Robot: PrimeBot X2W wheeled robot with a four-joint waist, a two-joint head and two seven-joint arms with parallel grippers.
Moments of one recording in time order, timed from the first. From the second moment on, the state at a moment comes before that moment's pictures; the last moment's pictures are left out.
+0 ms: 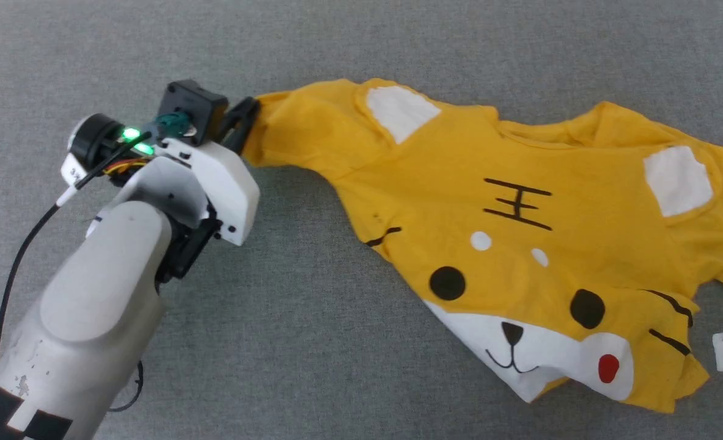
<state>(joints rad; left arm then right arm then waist) -0.74 0.46 -0.58 0.25 -0.43 -0.01 0.22 0.00 -0.05 -0.31 -0.35 0.22 0.13 0.03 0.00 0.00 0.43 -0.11</state>
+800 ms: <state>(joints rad) -0.68 0.36 -0.63 0.05 -0.37 0.12 0.02 0.00 -0.05 -0.32 -0.34 0.21 0.13 0.07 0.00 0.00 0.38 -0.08</state>
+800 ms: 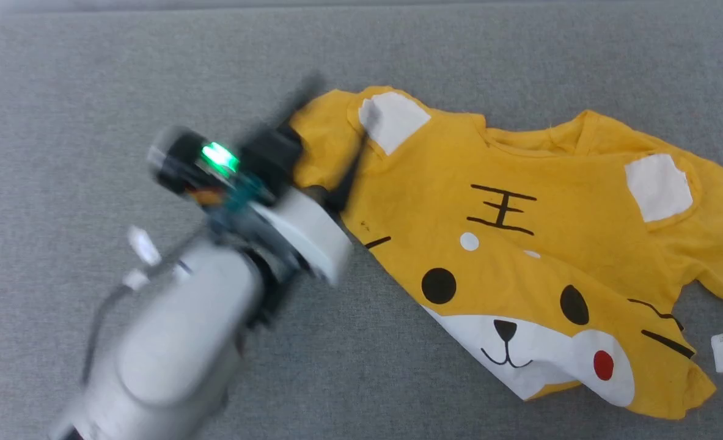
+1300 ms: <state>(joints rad) -0.39 0.31 -0.74 0.03 -0.45 0.24 0.18 0.03 -0.05 -0.31 -0.34 0.21 0.13 0.09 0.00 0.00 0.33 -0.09</state>
